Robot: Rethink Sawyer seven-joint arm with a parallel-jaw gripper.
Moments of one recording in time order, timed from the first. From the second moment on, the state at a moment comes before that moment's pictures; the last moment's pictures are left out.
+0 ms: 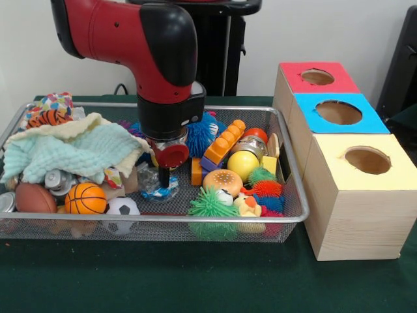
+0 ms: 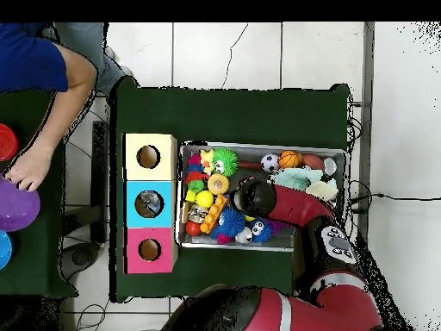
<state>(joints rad) -0.37 -0.37 -0.02 1.56 -0.12 0.41 2.67</state>
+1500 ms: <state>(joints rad) -0.37 -0.48 -0.01 1.58 -0.12 0.47 2.67</state>
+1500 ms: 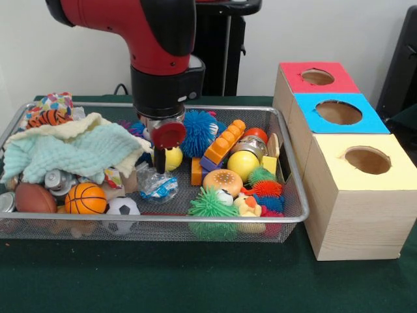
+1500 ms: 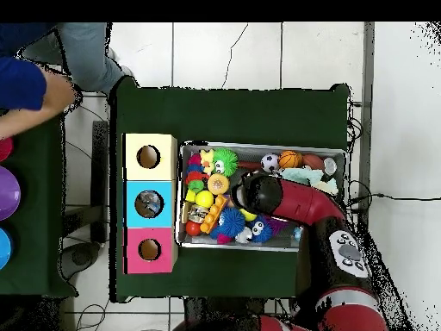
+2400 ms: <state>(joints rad) -0.34 -0.41 -0.04 1.59 -0.12 0.46 2.67</state>
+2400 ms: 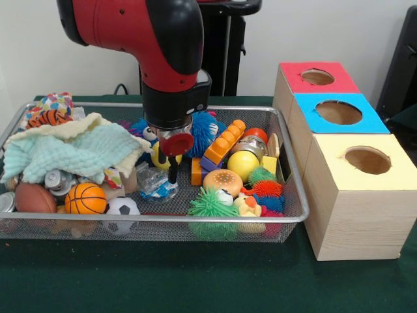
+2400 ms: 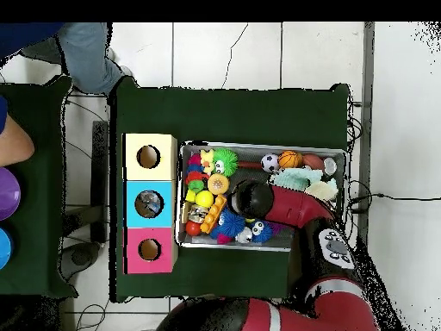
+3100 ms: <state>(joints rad) -0.27 -0.36 -0.17 1.58 -0.12 0.32 2.67</state>
